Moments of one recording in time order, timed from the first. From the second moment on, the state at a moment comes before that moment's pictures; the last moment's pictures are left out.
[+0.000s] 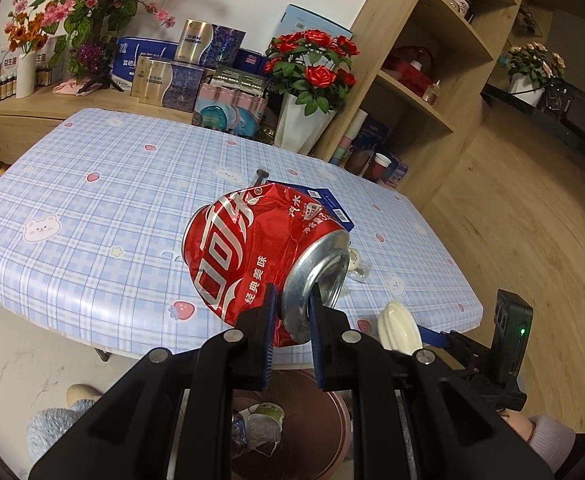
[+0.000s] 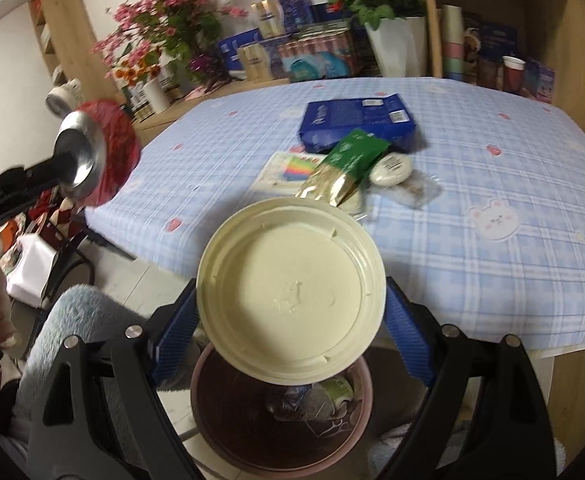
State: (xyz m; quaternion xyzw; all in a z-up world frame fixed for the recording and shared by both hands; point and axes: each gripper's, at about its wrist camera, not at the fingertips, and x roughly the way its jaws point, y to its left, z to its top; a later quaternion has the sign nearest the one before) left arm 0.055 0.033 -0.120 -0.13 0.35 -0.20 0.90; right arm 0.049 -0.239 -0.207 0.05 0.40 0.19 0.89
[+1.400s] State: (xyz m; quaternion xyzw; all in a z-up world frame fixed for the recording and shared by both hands) left arm 0.018 -0.014 -0.174 -0.11 0.43 -0.27 0.85; right arm 0.022 -0.270 -0.188 0.03 0.32 0.07 0.95
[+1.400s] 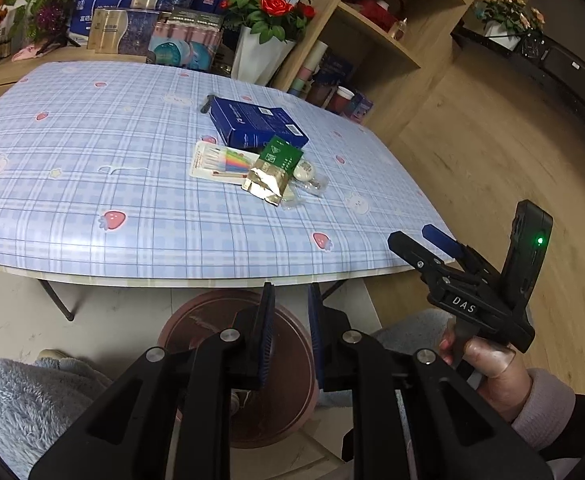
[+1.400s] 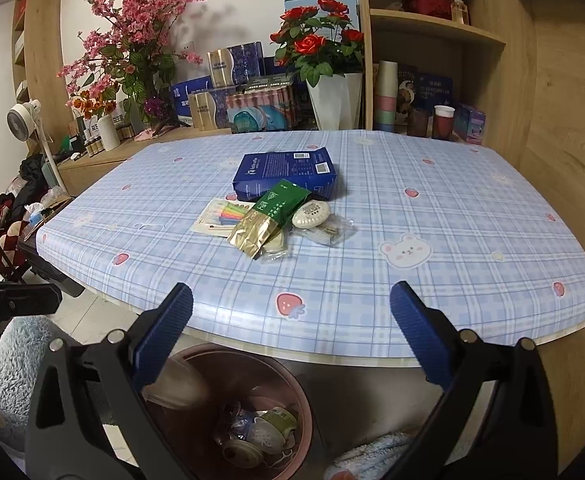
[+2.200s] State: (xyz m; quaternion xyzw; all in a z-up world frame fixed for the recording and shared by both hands) left arm 0.055 0.026 -0.163 -0.09 0.37 -0.15 0.91; right arm 0.041 -0.279 -0.198 0.02 0.34 0.07 0.94
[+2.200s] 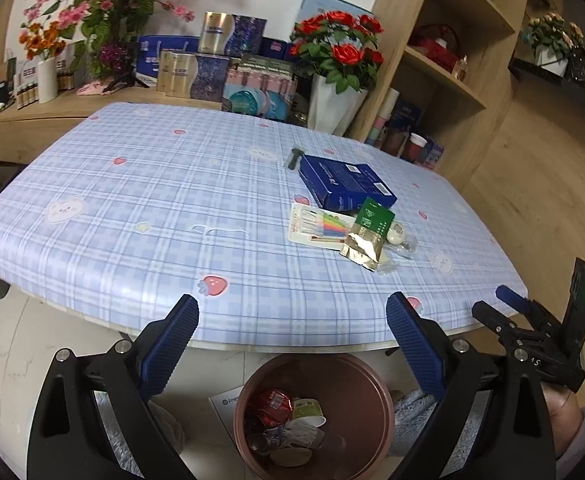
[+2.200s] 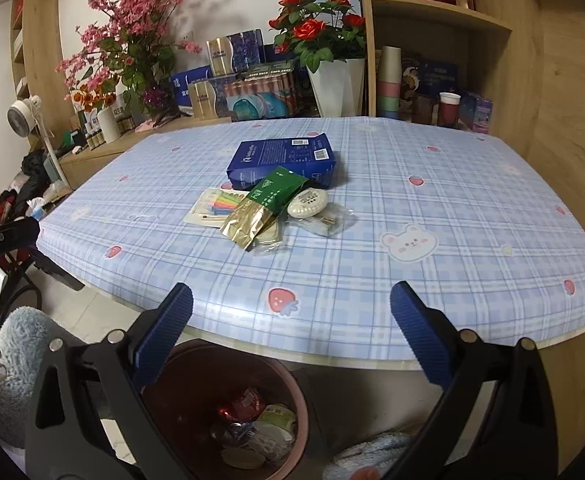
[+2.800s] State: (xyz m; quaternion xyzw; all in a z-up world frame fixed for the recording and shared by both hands) left arm 0.177 -0.102 -0.192 0.01 0.41 -0.26 0.87; right arm 0.097 -0.347 -0.201 0.10 0.36 0.03 0.93
